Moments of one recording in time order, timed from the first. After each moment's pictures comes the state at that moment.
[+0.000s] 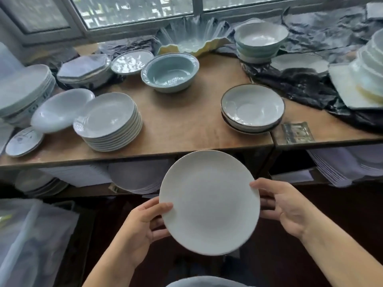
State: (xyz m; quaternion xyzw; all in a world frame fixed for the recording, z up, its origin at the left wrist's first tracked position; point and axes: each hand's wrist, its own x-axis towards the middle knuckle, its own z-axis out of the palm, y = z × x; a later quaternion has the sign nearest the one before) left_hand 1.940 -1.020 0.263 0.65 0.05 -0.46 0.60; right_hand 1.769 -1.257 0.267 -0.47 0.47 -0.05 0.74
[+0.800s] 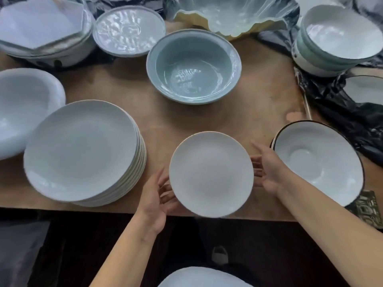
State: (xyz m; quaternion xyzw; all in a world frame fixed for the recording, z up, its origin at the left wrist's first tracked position) left_hand 2.227 -1.186 0.183 0.56 0.27 -0.45 0.65; right_hand 2.128 -1.422 0.203 -0.45 0.60 0.04 0.66
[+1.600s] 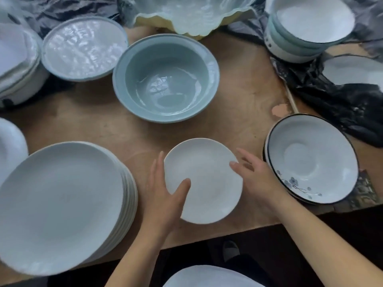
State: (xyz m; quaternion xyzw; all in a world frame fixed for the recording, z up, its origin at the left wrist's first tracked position) left_hand 2.277 -1.232 0.187 0.80 -0.17 -0.37 0.44; right_hand 2.136 -1.404 0.211 -0.63 0.52 -0.03 0.58
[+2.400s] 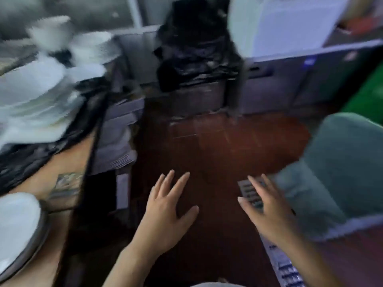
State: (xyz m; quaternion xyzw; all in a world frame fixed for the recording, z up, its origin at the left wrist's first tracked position) left_hand 1.809 -1.196 0.262 0.25 -0.91 -0.33 0.05; right_hand 1.646 -0.996 0.233 -0.26 0.92 -0.27 0.14
